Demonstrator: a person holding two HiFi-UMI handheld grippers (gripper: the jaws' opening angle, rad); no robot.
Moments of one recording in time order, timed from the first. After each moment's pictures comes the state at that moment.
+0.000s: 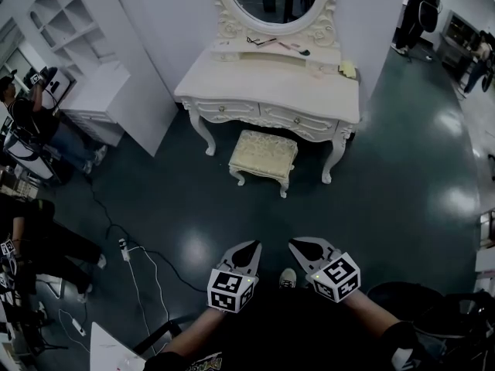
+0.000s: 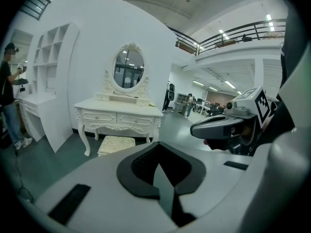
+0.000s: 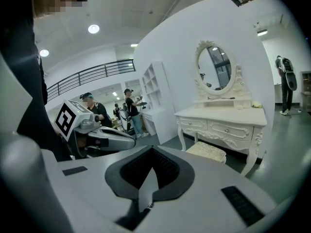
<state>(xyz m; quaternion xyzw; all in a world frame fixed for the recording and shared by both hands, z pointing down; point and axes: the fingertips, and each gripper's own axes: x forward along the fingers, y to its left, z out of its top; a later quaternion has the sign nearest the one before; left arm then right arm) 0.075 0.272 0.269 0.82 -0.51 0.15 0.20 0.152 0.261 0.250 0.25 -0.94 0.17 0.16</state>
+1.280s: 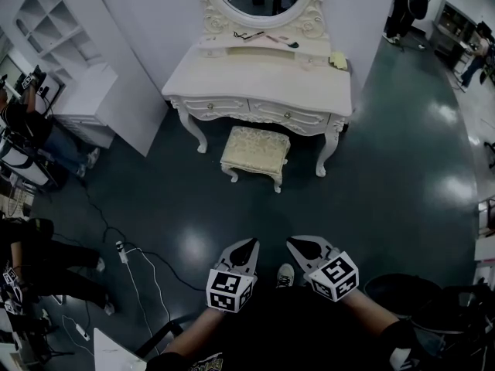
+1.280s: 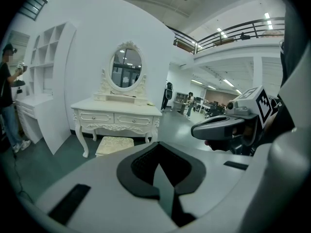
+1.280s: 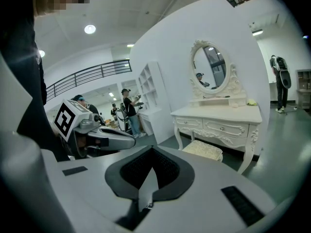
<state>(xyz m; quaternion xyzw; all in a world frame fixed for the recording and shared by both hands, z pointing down) 0.090 0.258 0.271 0.83 -0.50 0.16 0.20 0.169 0.251 0.253 0.27 -0.93 0.18 0.16</state>
